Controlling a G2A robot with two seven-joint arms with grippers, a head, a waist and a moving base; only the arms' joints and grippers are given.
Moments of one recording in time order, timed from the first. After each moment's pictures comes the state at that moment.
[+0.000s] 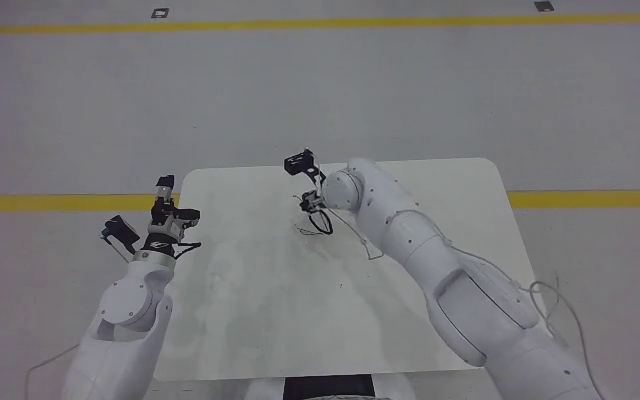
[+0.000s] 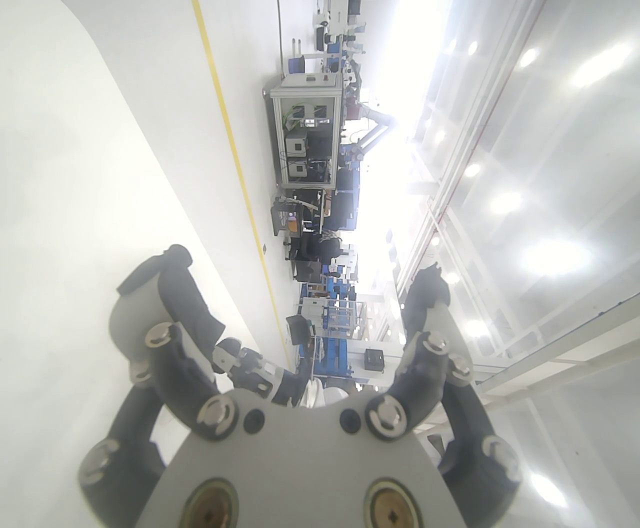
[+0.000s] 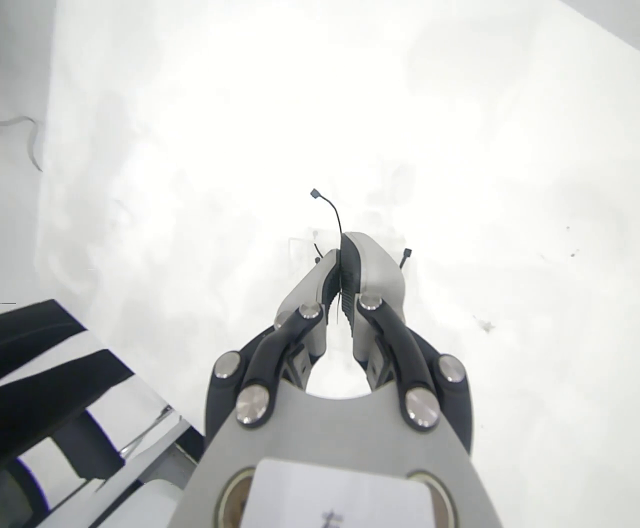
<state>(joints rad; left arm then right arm) 1.73 -1.15 -1.60 -1.80 -0.42 0.00 0.00 -0.59 -1.65 0.72 -0.65 -0.72 -0.12 0.89</state>
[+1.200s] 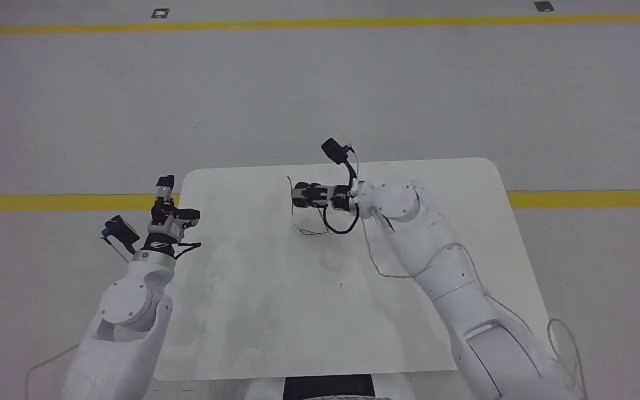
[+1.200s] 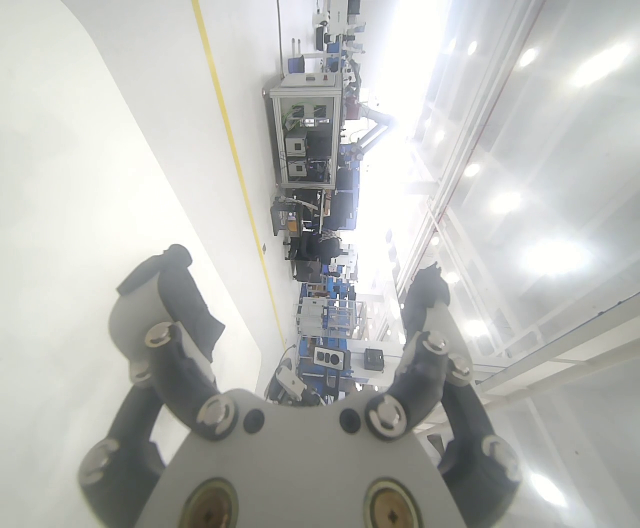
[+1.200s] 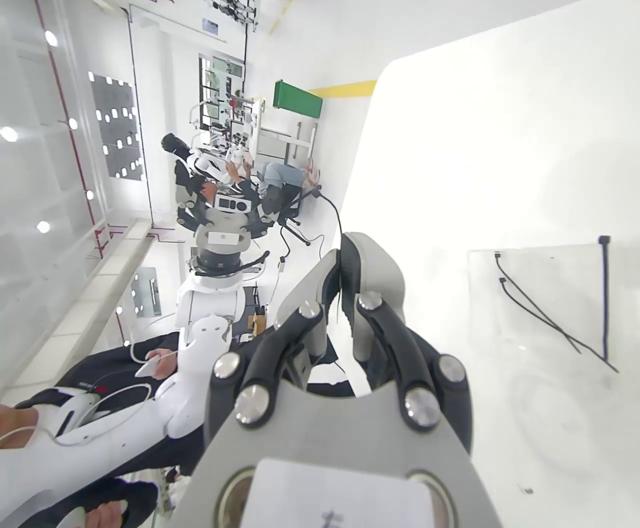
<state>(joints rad) 1.73 -1.15 -1.60 -1.80 -0.41 0.00 0.00 -0.91 -1.52 1.09 -1.07 -0.27 -0.11 0.90</state>
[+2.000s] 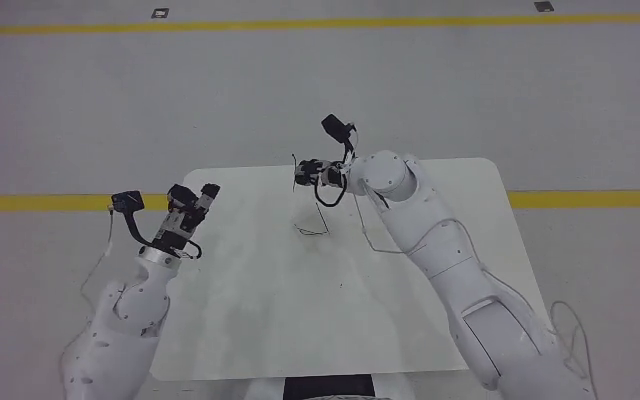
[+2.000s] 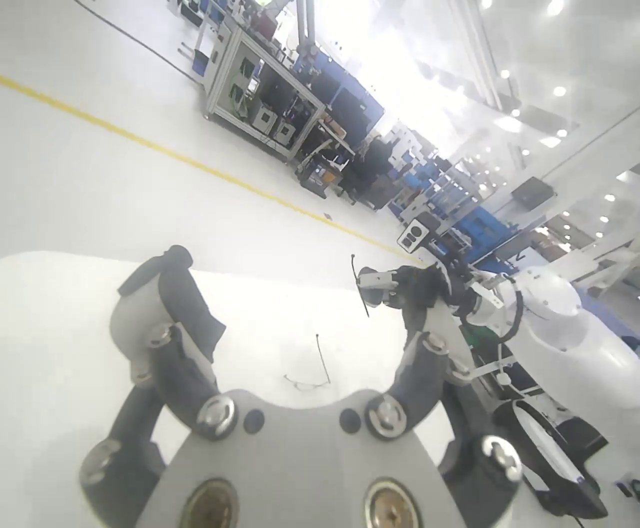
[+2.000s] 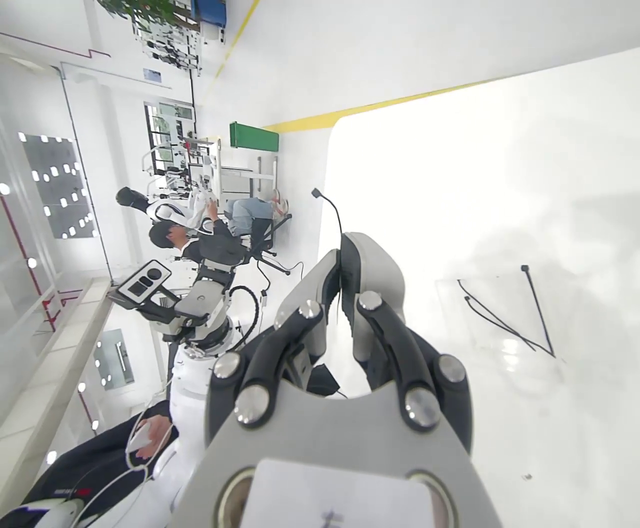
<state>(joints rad) 1.68 -1.11 -1.57 -1.73 0.47 -0.34 0.00 -0.77 -1.55 1.02 -1.01 -0.28 0.14 0.84</state>
